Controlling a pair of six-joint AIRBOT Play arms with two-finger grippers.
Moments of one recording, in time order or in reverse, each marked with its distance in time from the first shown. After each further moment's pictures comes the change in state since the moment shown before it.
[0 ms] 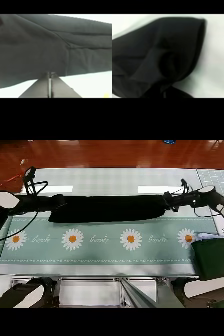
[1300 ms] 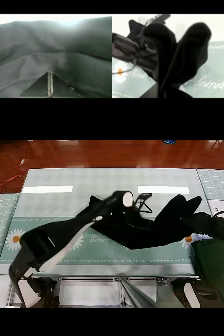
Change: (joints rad) left arm -0.783 -0.878 0.911 -0.050 -0.322 -0.151; right arm 0.015 1.191 -0.358 -0.190 0.254 0.247
